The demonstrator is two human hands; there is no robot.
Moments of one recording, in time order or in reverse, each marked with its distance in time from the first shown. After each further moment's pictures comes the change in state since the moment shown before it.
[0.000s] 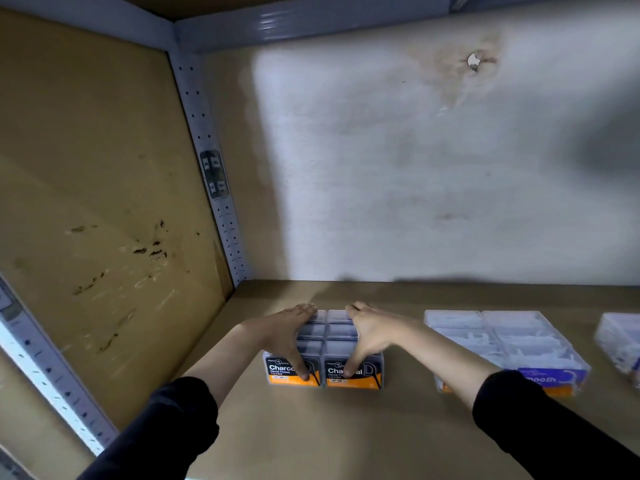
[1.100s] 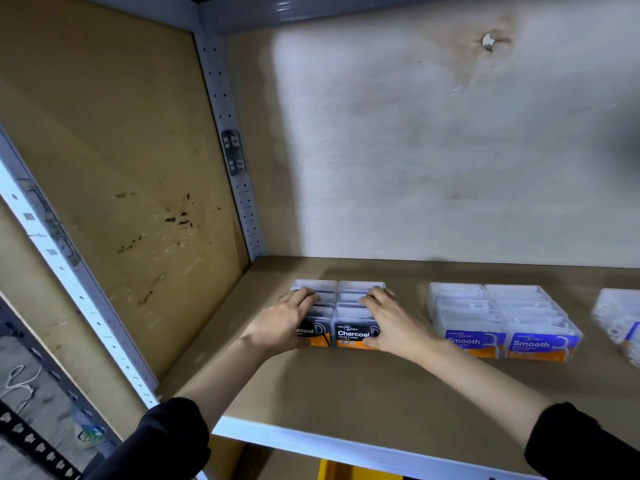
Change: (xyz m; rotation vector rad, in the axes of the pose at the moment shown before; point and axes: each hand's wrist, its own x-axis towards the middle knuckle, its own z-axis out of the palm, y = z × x) left_hand -0.056 0.014 0.044 0.130 0.436 0.046; right_hand -0.046 -0.003 0.044 -0.146 0.386 -0.101
